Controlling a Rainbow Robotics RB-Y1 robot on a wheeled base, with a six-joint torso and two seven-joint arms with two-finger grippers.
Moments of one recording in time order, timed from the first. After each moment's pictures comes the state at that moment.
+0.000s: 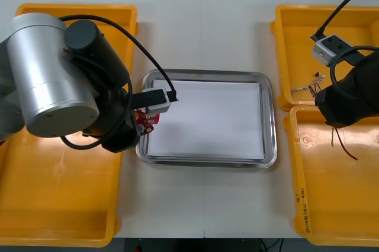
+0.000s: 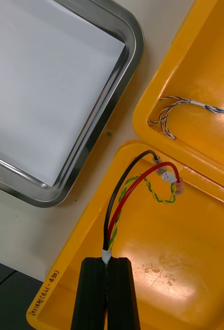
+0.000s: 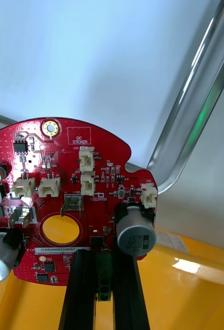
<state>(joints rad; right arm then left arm) -0.52 -0.93 0.10 -2.30 -1.07 1.92 1.20 -0.71 0.77 -0.60 -2.21 0.85 1.80 -1.68</state>
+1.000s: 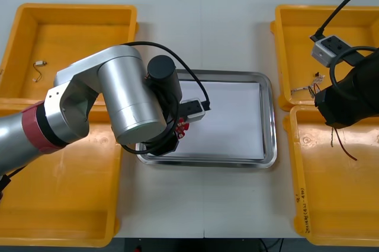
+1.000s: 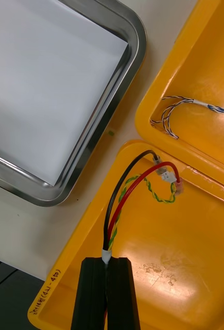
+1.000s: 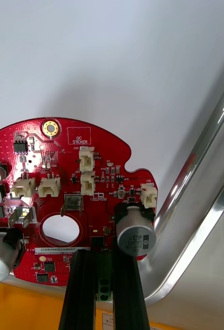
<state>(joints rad) -0.52 -0.93 0.10 -2.30 -1.07 1.92 1.20 -0.83 0.61 -0.87 -1.93 0.72 1.63 -1.57</state>
